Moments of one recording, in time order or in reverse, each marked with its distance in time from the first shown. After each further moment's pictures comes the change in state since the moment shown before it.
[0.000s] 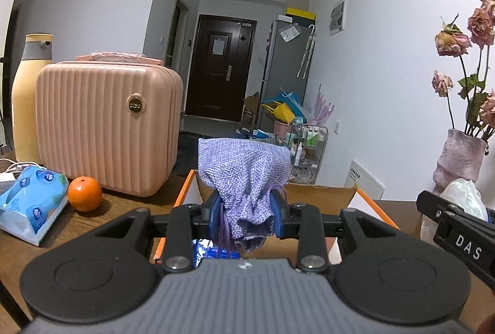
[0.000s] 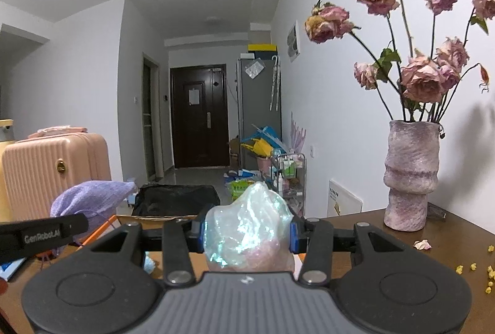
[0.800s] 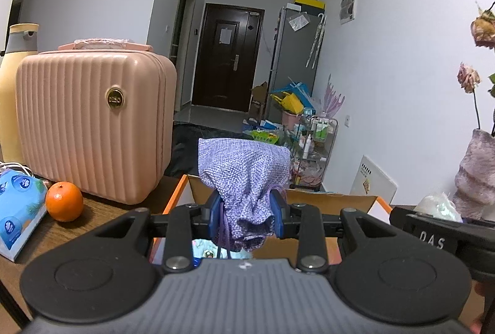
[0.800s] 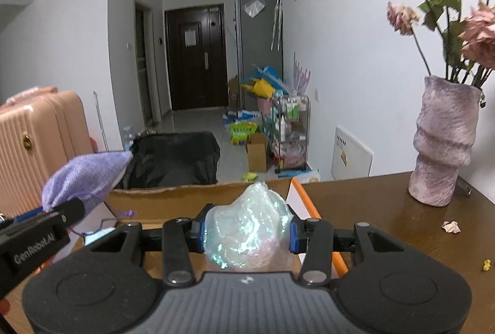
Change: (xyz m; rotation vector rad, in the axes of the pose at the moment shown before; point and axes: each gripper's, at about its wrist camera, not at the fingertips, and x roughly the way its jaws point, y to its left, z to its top) left arm 0.066 -0.007 0.013 -0.012 0.042 0.031; right arm 0.100 0.018 0.013 0.003 0.264 -0.006
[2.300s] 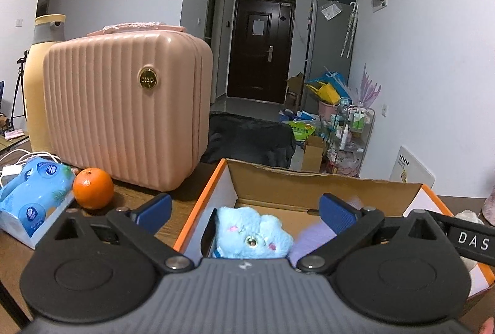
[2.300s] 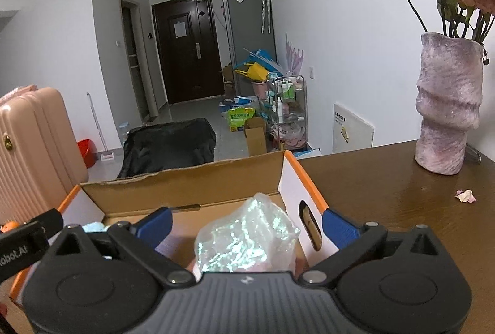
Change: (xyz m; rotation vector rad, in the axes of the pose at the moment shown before) left arm 0.024 0.009 -0.011 0.006 0.035 0.155; right arm 0.031 -0.019 -0.016 0.087 0.048 0.009
